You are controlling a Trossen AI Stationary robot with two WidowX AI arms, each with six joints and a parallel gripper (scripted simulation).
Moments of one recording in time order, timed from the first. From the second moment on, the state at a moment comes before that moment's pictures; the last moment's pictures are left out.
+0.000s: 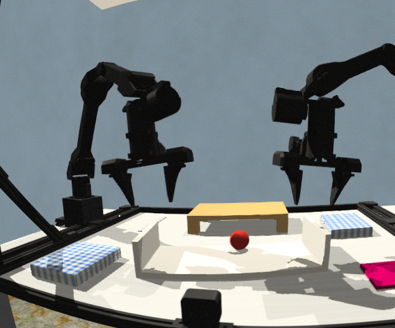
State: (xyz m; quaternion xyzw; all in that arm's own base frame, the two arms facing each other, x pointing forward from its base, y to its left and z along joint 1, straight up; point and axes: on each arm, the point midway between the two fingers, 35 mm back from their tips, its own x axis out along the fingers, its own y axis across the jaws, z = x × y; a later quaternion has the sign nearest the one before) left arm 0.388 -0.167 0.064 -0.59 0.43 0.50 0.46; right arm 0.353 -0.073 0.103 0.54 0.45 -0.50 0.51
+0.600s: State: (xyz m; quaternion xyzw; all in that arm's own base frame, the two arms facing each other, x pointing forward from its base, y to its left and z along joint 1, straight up) left arm 0.380 -0.171 0.043 -0.58 0.41 0.57 0.42; right arm 0.349 -0.072 0.094 0.55 0.45 -0.55 0.45
